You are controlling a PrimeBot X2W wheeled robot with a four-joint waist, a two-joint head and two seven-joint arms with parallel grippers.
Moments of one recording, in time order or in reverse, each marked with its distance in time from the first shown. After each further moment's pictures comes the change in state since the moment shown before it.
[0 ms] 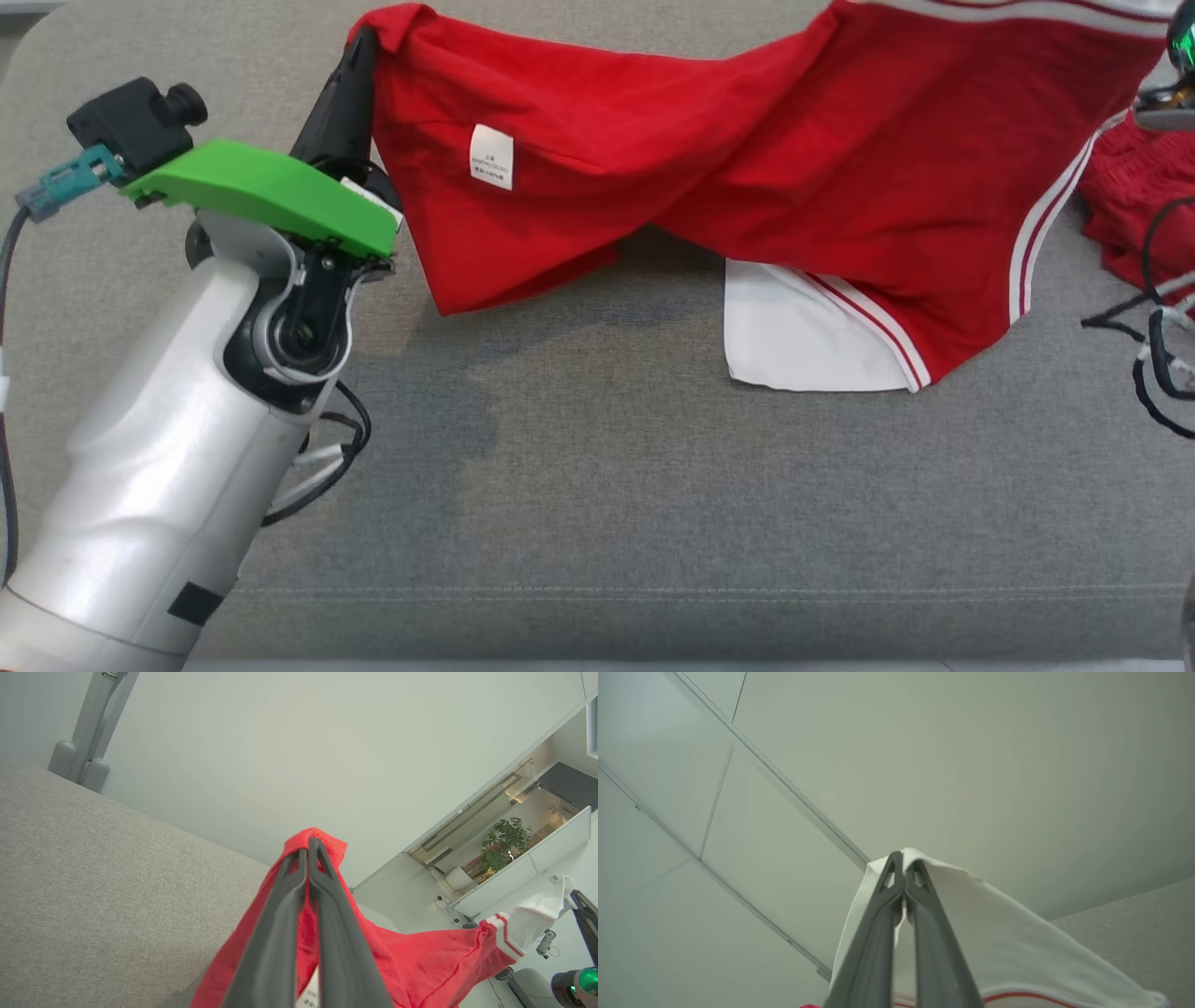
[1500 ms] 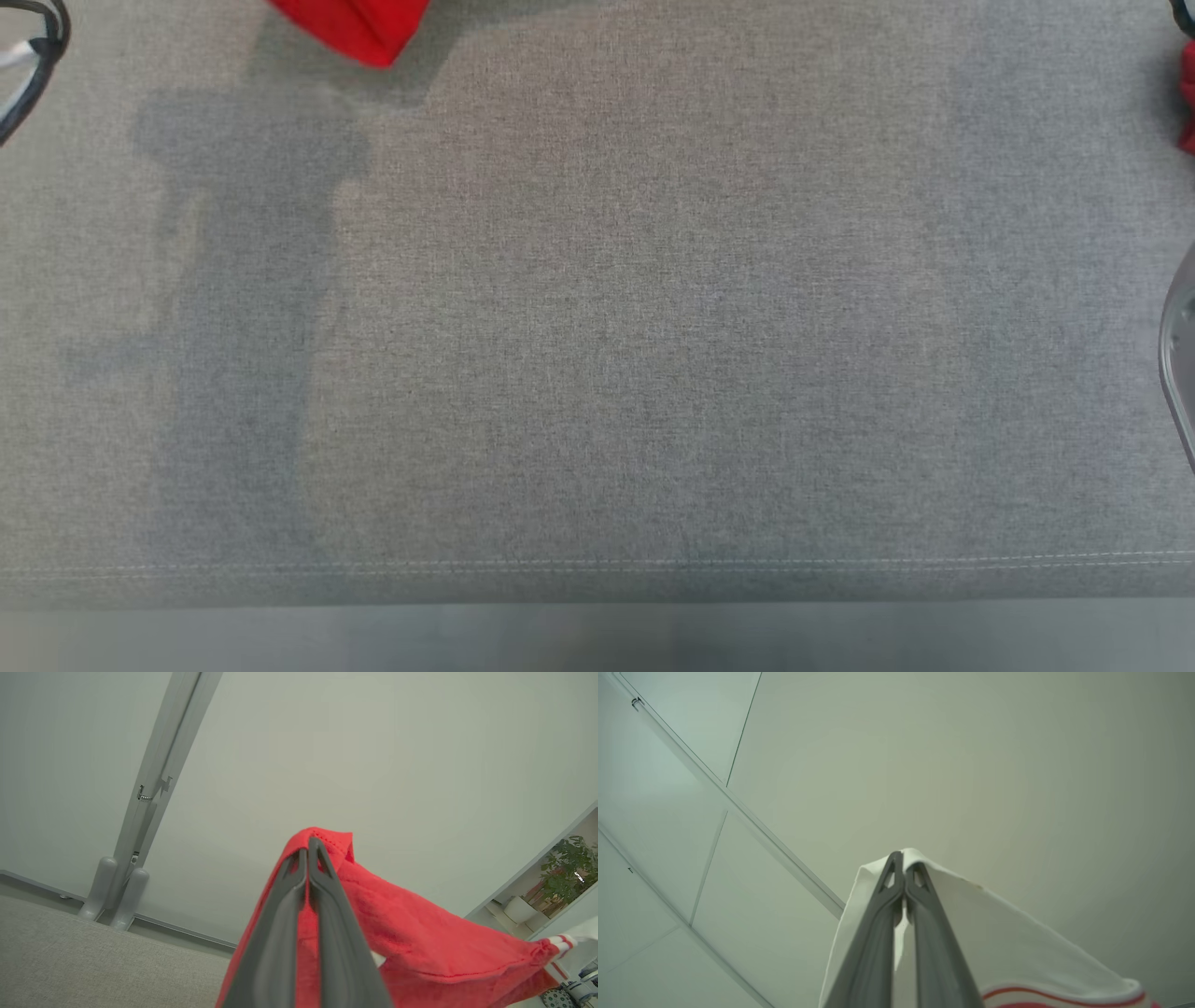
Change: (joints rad) left arm -0.592 0.097 0.106 0.248 0.034 0.036 0.184; right arm -0.763 0.195 -0.014 0.497 -0.225 -0.008 -0.120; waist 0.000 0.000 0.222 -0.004
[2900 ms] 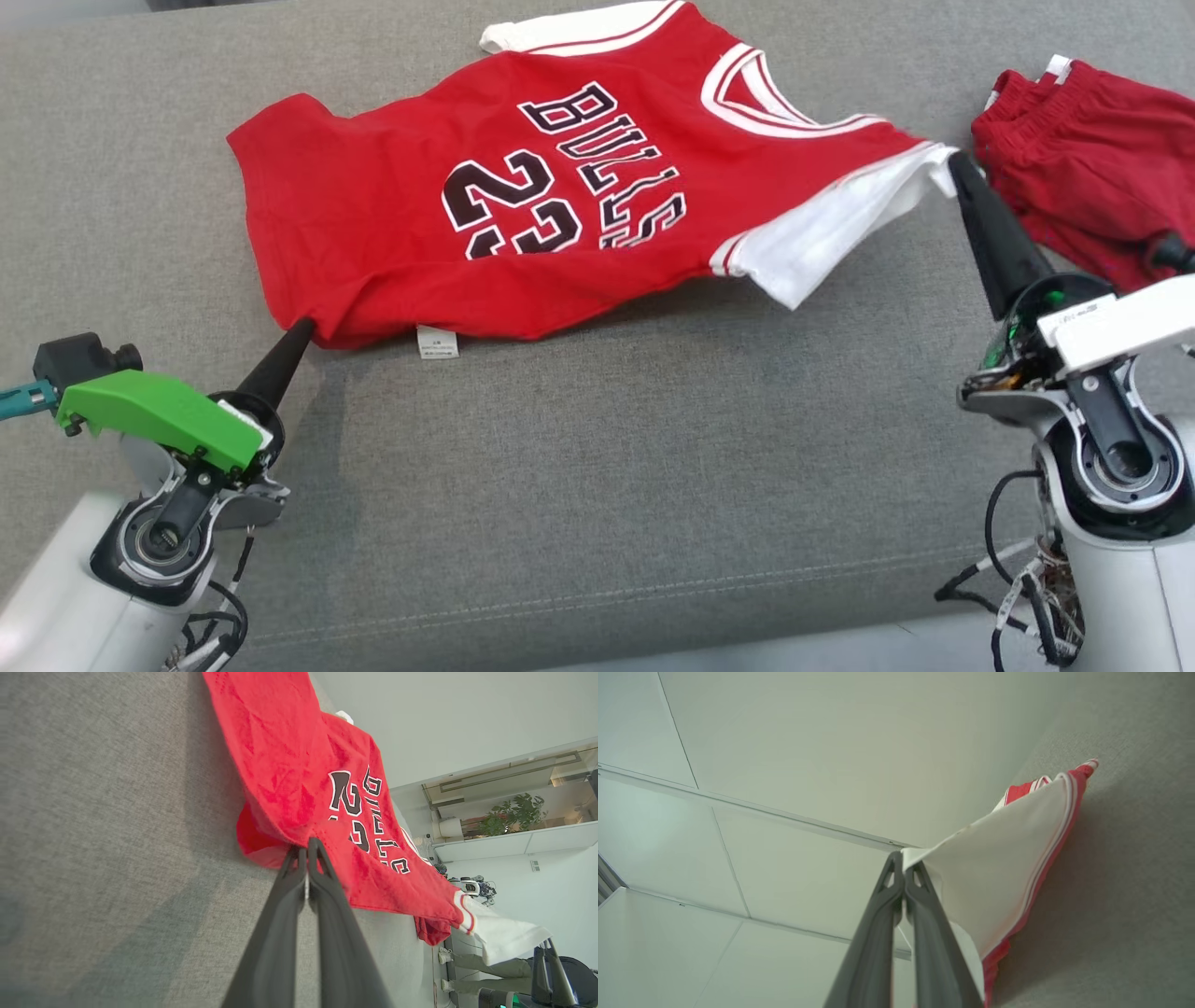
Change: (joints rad) left arm 0.970 0.094 0.005 -0.264 -0.333 -0.144 0.100; right arm 1.217 0.035 -0.001 -0.638 0.515 0.033 0.095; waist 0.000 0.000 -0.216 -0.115
